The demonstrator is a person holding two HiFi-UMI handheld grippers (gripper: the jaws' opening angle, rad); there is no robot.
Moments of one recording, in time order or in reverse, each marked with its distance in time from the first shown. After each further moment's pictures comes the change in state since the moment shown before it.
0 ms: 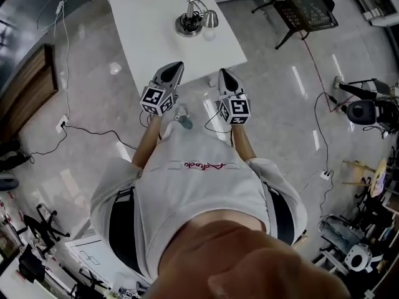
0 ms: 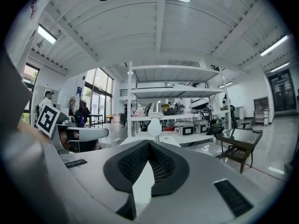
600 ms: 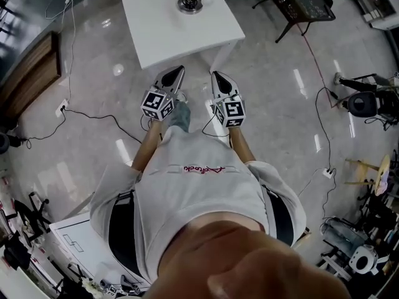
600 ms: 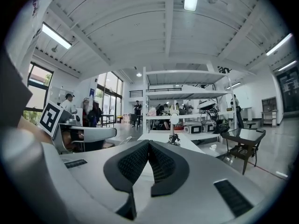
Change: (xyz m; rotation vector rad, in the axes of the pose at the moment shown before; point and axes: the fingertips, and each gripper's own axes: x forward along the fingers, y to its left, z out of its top) left arm -0.105 -0.118 -0.036 0.035 -0.023 0.020; right arm -0.133 0.071 -0.032 -0.019 -0.018 0.109
